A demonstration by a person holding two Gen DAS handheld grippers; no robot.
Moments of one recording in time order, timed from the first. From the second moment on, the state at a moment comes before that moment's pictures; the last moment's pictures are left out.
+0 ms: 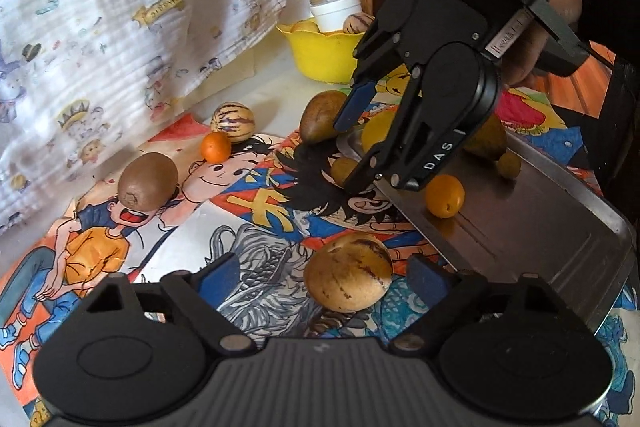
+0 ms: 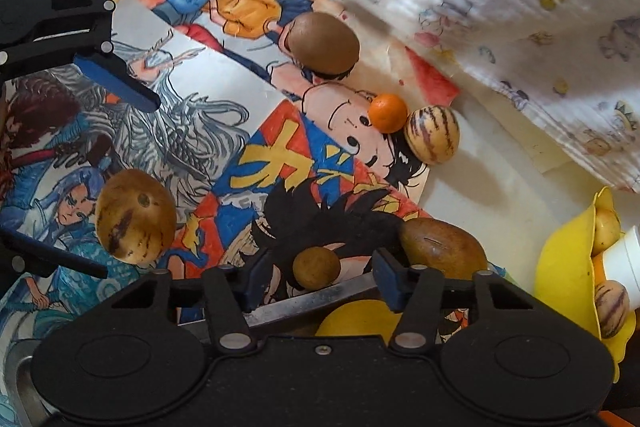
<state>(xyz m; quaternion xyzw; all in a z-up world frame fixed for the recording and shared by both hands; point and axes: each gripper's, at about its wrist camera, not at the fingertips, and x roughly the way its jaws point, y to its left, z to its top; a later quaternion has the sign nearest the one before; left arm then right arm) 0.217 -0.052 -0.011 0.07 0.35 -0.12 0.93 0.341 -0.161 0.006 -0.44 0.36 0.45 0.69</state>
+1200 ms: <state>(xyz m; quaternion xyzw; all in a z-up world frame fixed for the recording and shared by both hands) 0.229 -0.033 -0.005 -0.03 0.38 -0.10 0.92 0.323 -0.185 0.031 -0.34 0.33 0.42 0.78</state>
